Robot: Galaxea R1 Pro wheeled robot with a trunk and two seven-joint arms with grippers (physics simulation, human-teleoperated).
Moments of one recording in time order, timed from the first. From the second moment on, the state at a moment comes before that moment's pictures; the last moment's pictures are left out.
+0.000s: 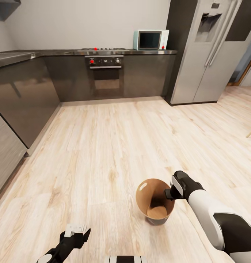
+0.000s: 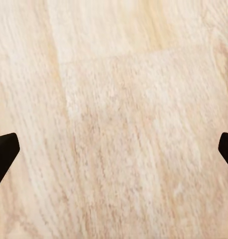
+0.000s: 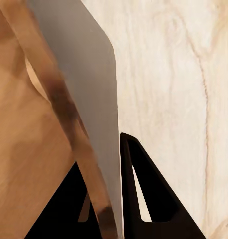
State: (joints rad) left arm -0.06 0.03 0.02 -1.17 0.05 0.23 -0.16; right arm -0.99 -0.04 -0.02 -0.31 0.04 0.98 -0.02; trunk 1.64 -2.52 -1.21
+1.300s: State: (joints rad) left arm -0.06 0.03 0.02 -1.17 0.04 0.23 -0.16; right arm -0.93 -0.04 -0.02 -0.32 0.03 0.91 -0.02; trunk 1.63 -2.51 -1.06
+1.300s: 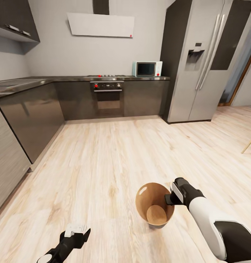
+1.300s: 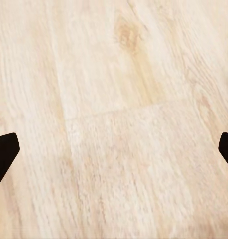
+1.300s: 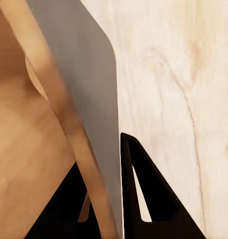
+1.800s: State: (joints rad) left arm -0.06 0.03 0.02 -1.17 0.04 0.24 -0.16; right arm -0.86 -0.03 -0.02 -0.31 0.03 0.76 -0.02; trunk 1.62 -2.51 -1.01
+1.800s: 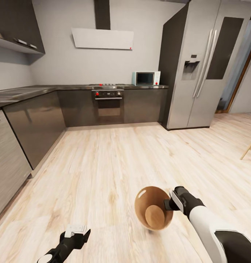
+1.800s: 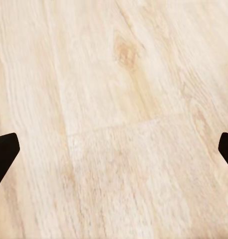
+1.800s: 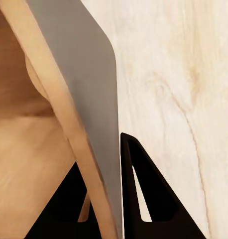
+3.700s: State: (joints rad) left arm -0.06 0.03 0.02 -1.17 0.04 0.24 -0.15; right arm -0.71 -0.03 -0.02 -0.31 0.04 0.64 0.17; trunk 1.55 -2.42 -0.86
